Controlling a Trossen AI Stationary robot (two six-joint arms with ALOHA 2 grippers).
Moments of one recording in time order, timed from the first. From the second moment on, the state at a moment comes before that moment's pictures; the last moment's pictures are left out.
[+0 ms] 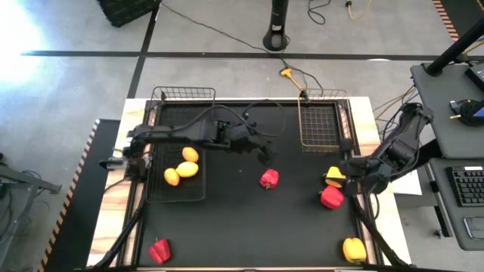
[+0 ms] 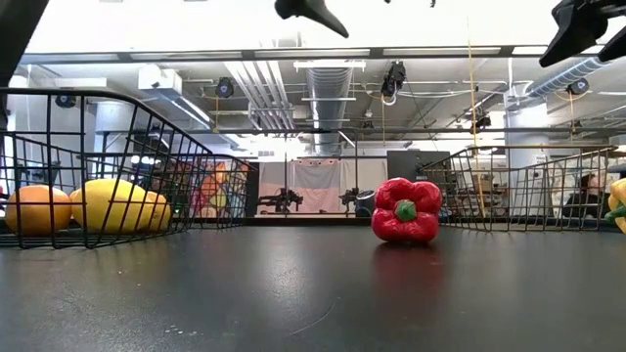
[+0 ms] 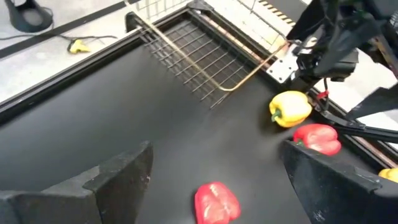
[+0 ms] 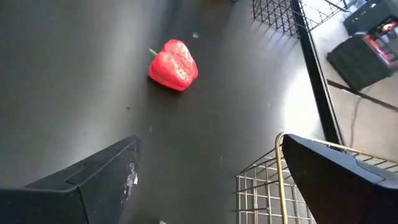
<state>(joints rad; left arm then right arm) -0.06 1.96 2.14 -0.97 -0.44 -0.71 0.83 0.59 0.79 -1.17 0.72 0.40</state>
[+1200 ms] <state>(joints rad) -0.10 2.16 2.32 -1.03 -0.45 -0.82 0.83 0.04 0.79 -1.17 0.67 0.39</state>
